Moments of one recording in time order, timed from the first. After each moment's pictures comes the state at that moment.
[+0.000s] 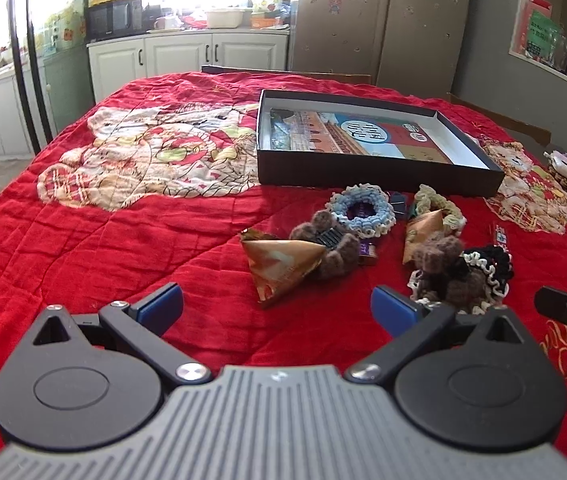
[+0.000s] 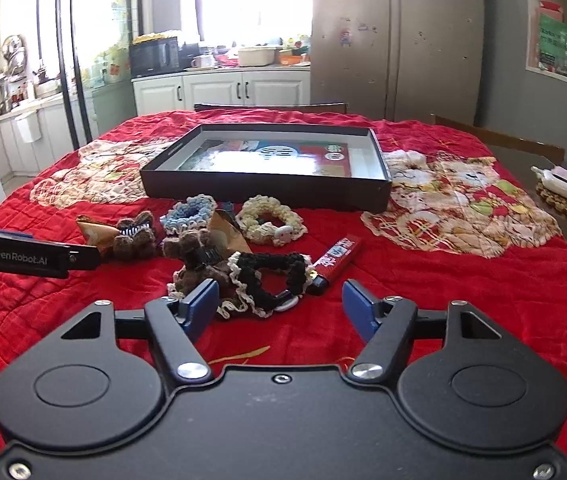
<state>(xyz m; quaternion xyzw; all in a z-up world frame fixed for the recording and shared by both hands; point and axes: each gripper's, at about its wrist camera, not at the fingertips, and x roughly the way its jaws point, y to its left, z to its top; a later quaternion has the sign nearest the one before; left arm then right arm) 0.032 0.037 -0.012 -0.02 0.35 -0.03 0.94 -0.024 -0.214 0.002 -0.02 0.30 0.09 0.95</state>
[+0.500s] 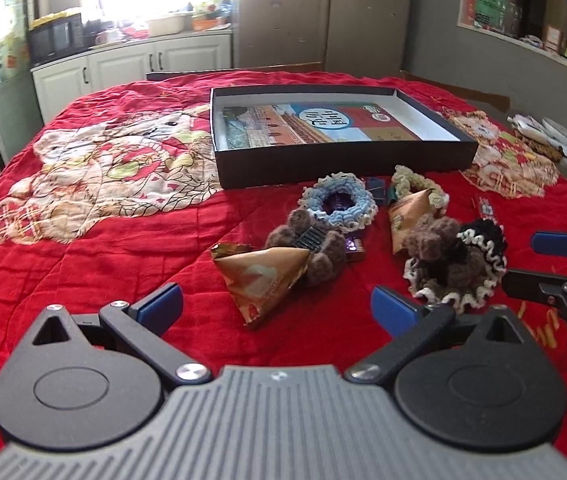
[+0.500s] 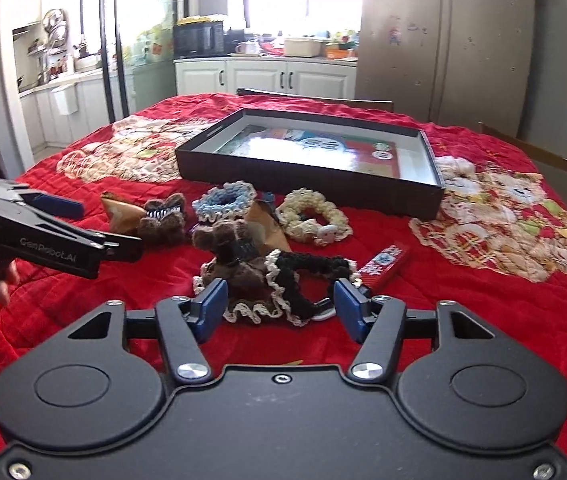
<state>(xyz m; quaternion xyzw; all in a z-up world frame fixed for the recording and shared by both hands) 0.057 0.039 -0.030 0.03 0.35 -0.11 0.93 -0.004 -0.196 -0.014 -0.05 0.30 0.15 0.94</state>
